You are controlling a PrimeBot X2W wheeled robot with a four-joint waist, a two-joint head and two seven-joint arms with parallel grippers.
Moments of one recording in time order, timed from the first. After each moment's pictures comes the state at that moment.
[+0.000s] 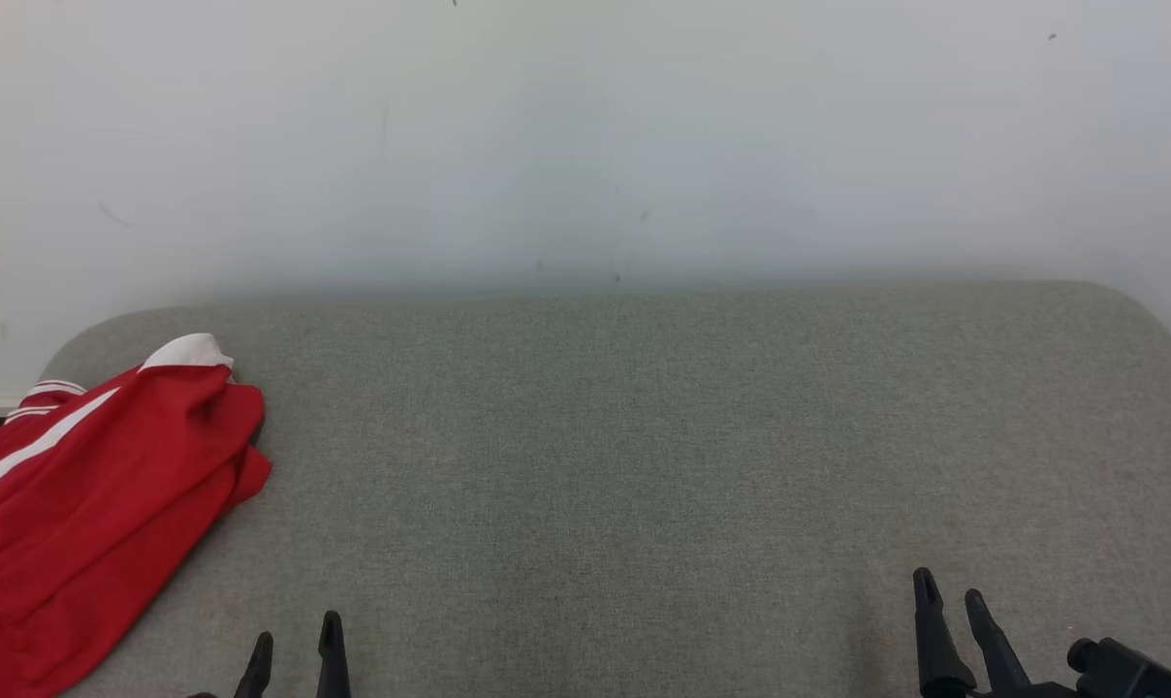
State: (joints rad) left arm 0.06 0.06 -0.04 0.21 -0.50 -0.05 -0.14; right arm 0.02 -0.05 -0.01 0.31 0.64 0.13 -0.12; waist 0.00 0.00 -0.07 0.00
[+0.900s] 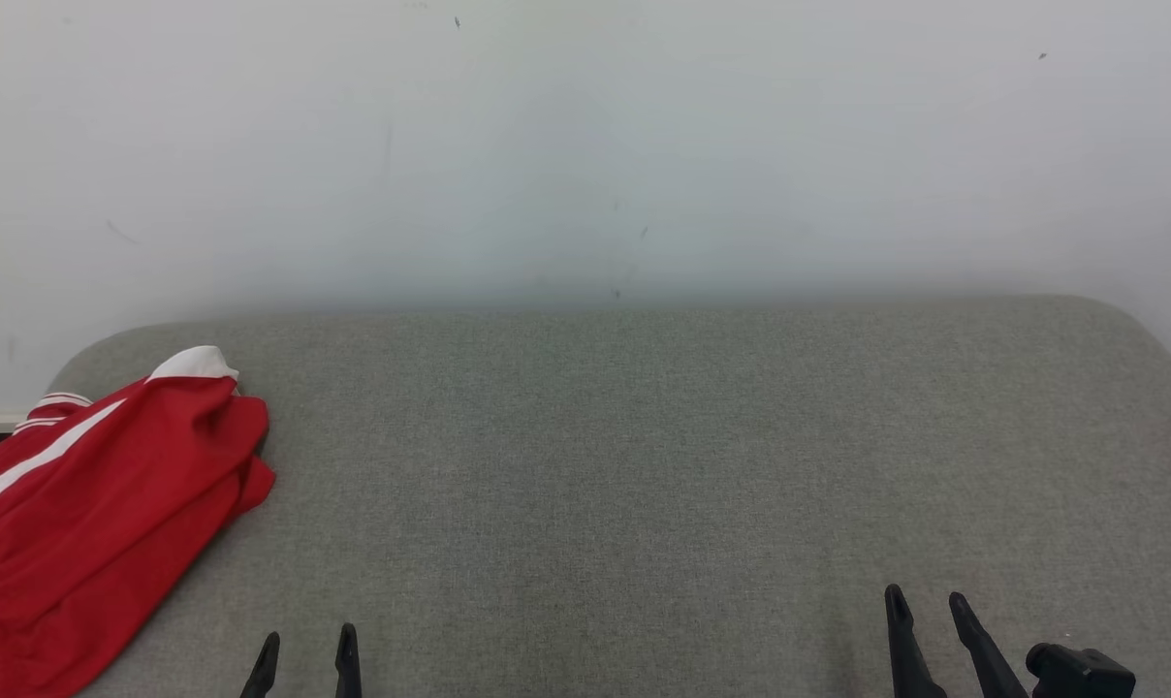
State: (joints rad) left arm 0.08 0.08 -0.07 0.22 -0.28 -0.04 -0.21; right arm 0.04 -0.05 0.02 0.29 0.38 0.13 -0.15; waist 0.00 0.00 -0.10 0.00
